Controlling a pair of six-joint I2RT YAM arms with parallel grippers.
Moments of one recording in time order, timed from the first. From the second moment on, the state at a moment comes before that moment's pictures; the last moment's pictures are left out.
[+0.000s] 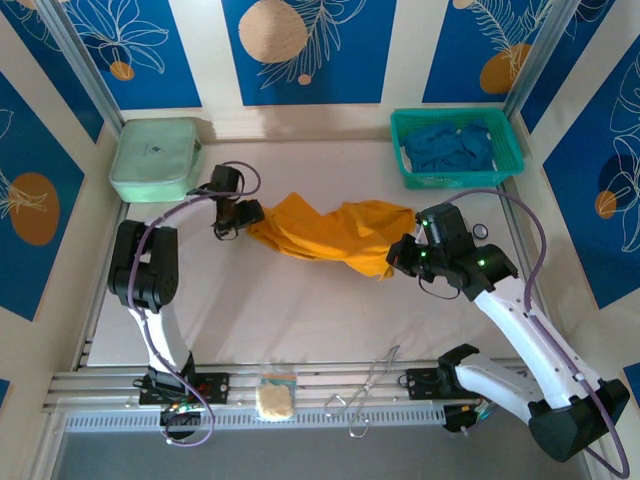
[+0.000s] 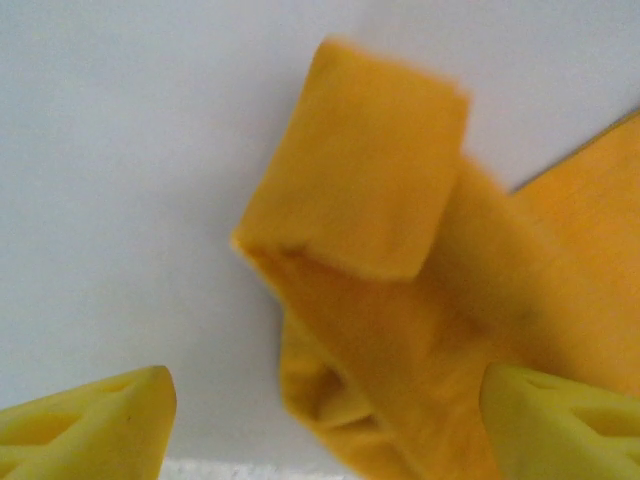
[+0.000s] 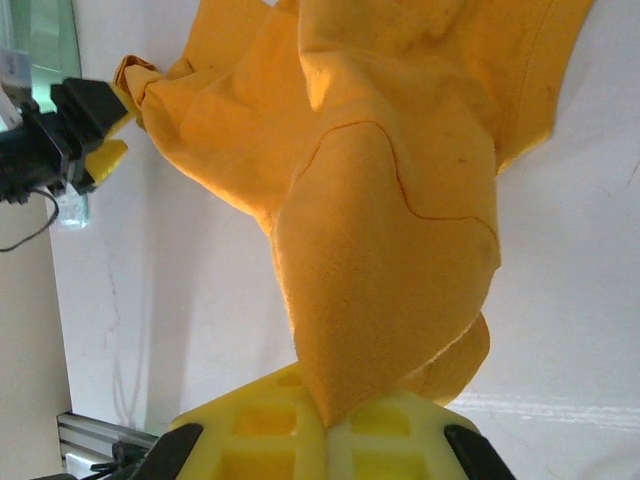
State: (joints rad) left arm -0.22 1.89 1.29 -0.48 0.06 -0.54; right arm 0.44 0.94 0.98 -0.91 -0.20 0.83
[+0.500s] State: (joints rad) left arm -0.22 2.07 1.51 -0.51 0.00 -0.43; right arm 0.37 0.90 0.96 -0.91 -0.22 0.82
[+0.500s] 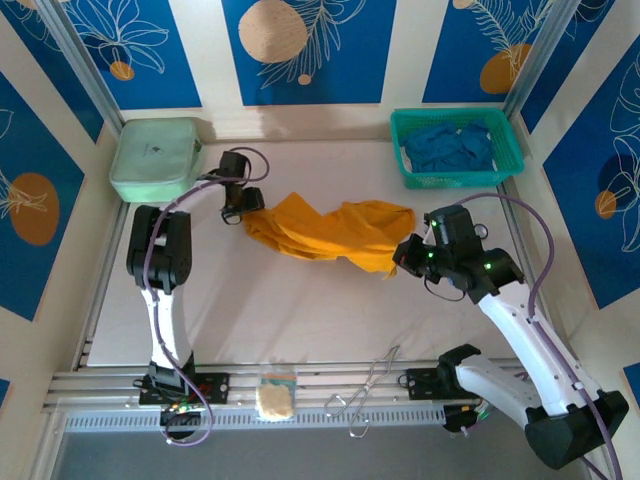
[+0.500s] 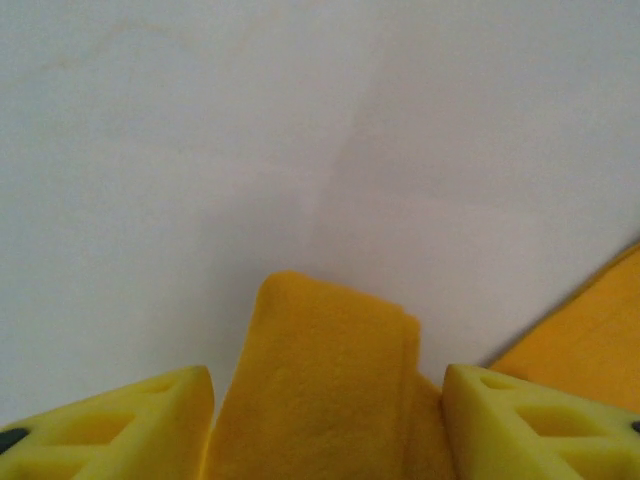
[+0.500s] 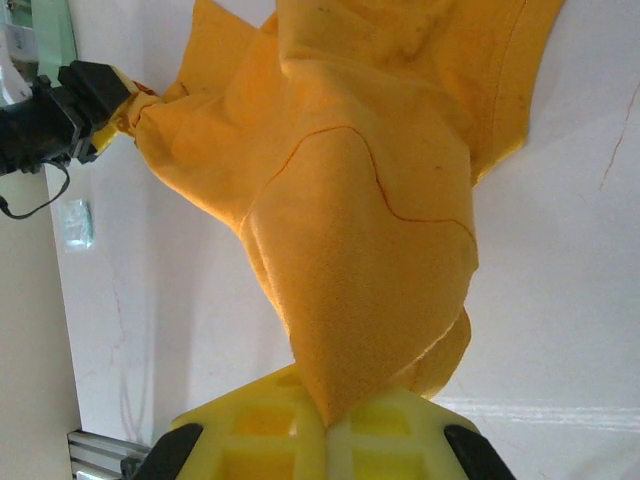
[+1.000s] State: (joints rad) left arm -0.22 2.07 1.53 -0.54 -0.03 -0.41; right arm 0.34 0.90 0.95 -0.91 -0.24 0.81
